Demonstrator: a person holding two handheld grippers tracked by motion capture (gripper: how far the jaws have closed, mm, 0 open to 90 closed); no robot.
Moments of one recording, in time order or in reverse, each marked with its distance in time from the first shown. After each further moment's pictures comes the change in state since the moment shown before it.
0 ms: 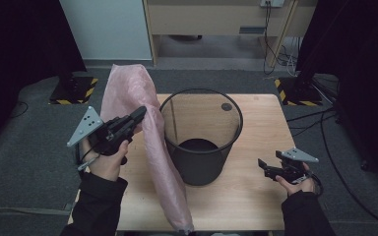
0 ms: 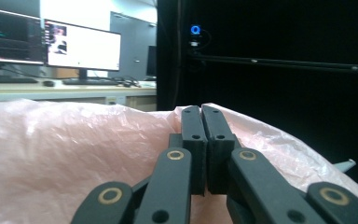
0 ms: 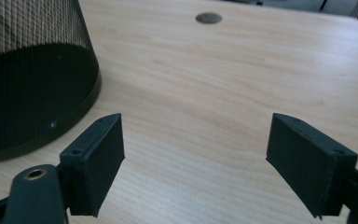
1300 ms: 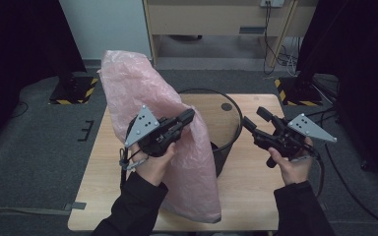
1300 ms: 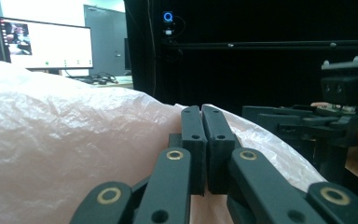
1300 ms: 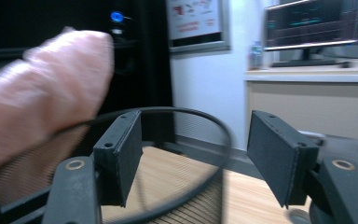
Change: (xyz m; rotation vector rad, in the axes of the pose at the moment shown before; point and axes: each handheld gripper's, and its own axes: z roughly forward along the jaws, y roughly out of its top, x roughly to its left) left arm -0.069 -0.005 0.070 0.057 -0.068 0.080; right arm 0.081 0.146 -0.062 -0.526 0.261 0.006
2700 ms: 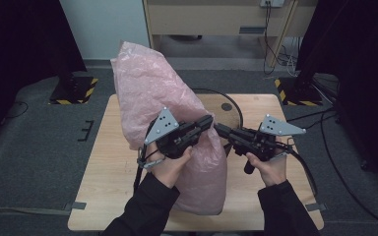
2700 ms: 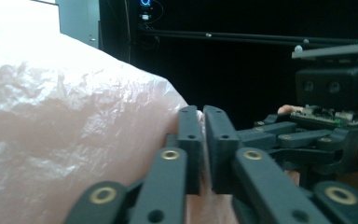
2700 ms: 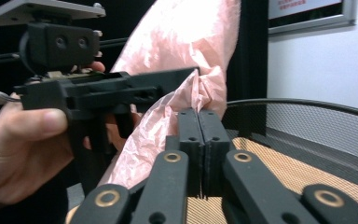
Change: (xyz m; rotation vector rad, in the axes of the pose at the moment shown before) left arm -0.014 -0.012 0.027 0.028 -0.087 -0.081; right arm 0.043 -0.005 0.033 0.074 0.397 0.056
